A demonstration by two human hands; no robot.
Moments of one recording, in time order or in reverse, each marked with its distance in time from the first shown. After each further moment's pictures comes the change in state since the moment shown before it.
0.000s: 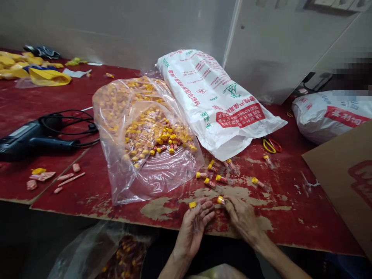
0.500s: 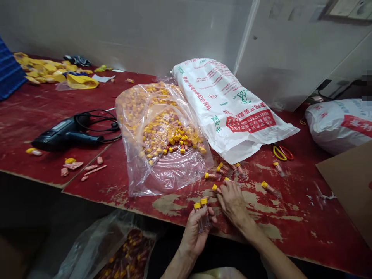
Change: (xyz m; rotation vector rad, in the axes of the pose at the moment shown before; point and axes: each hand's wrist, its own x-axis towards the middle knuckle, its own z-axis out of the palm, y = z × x) left_hand -0.007 0.001 -0.010 0.001 0.021 0.082; right_hand 0.046 -0.014 0.023 -0.330 0.090 -0.176
